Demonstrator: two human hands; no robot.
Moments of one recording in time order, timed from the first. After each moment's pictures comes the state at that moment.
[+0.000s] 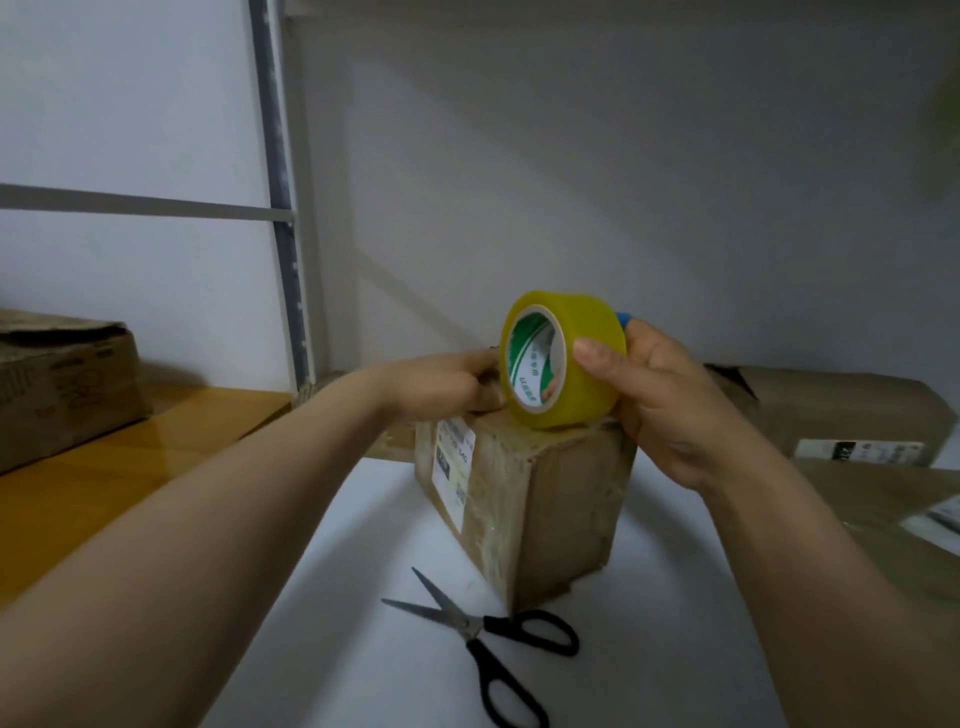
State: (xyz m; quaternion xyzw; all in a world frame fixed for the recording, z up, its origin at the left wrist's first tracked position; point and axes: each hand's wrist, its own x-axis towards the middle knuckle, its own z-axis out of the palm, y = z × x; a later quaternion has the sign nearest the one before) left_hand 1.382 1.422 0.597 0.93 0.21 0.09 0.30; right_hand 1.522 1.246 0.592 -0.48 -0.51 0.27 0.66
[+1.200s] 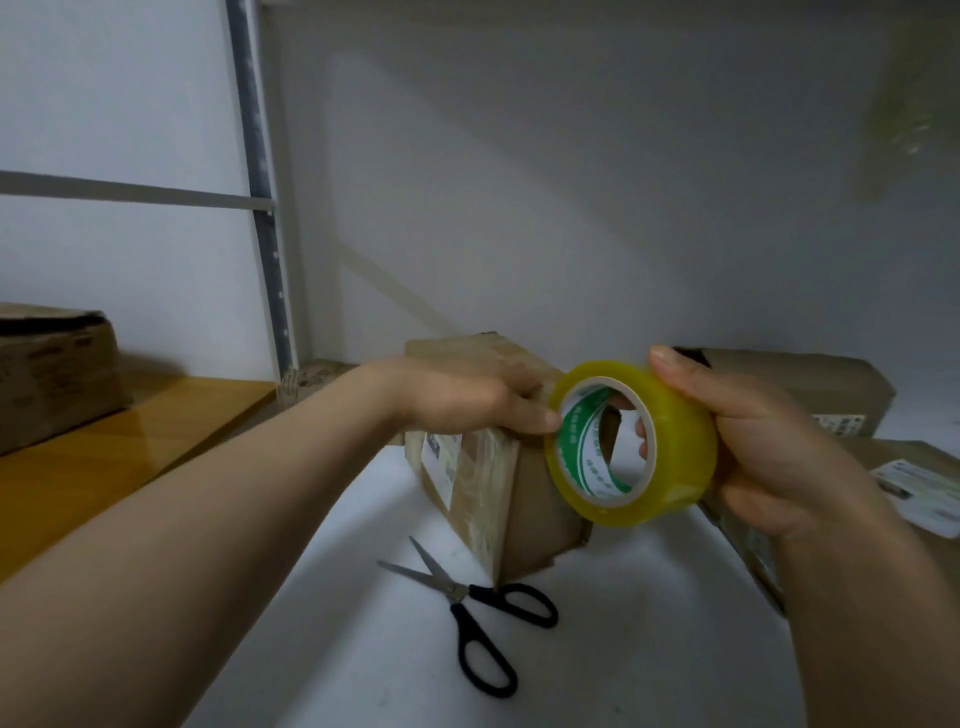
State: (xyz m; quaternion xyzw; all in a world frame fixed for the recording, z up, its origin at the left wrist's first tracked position) left_hand 1.374 1.356 0.611 0.97 0.12 0.02 0.22; right_hand 1.516 1.167 0.582 -0.56 -0.38 0.30 0.68
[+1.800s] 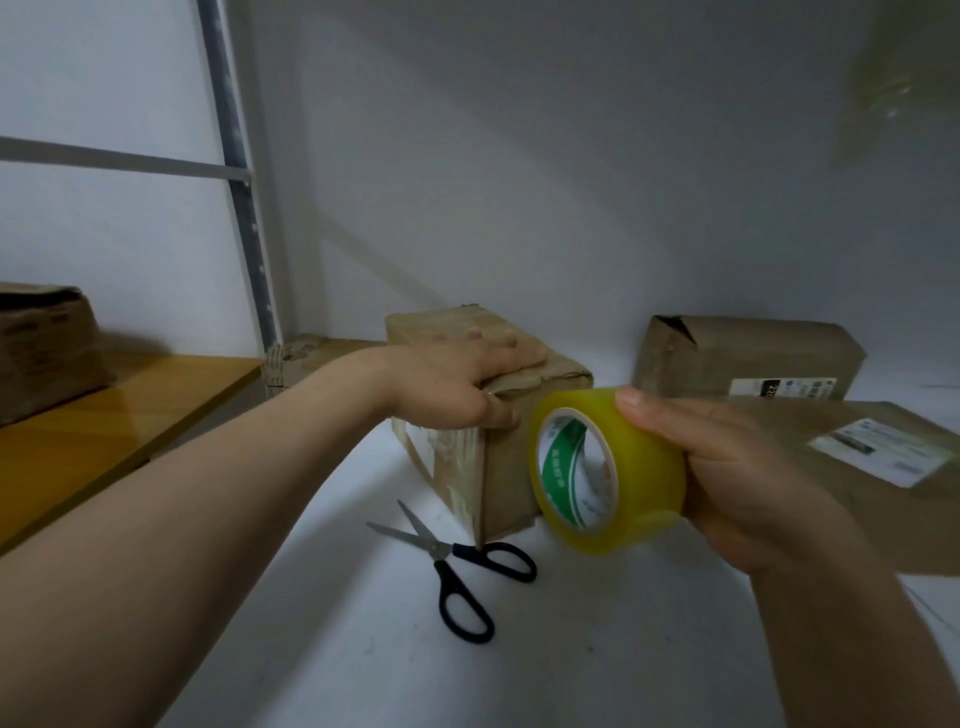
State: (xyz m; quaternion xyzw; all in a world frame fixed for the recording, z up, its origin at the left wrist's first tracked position) left_hand 1.370 1.341 0.599 0.98 0.16 0.00 0.07; right_hand 1.499 1.142 0.544 -0.61 -0.36 0.29 0.64
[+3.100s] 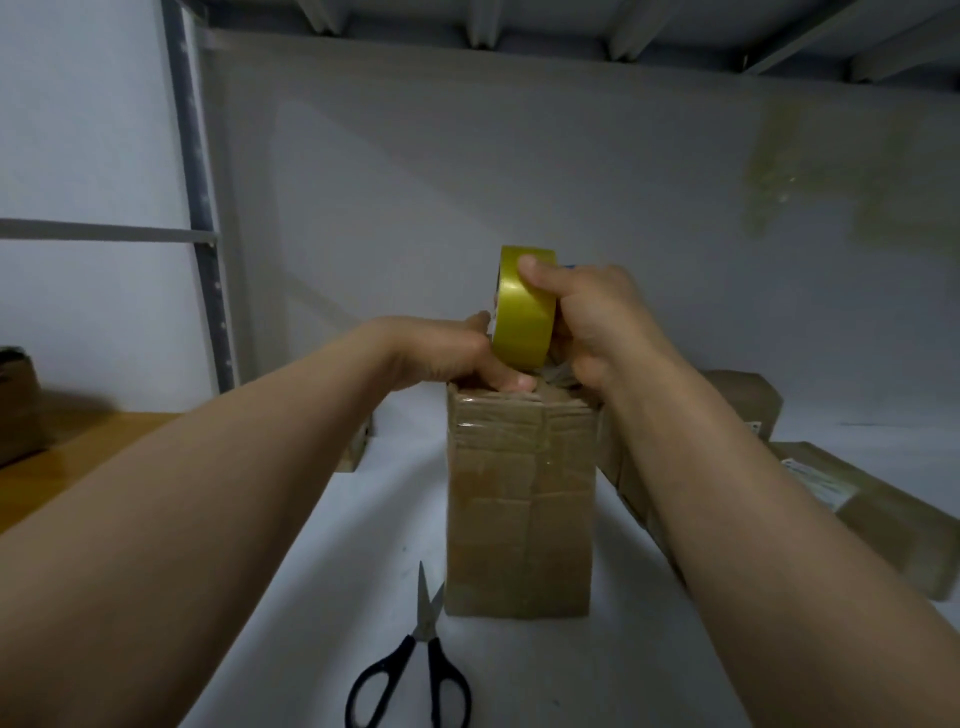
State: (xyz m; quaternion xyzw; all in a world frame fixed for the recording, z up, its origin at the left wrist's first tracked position) left_hand 1.418 1.358 0.650 0.92 0.13 0.04 0.36; right_hand 1.513 1.234 0.663 -0.56 -0.35 0.17 0.73
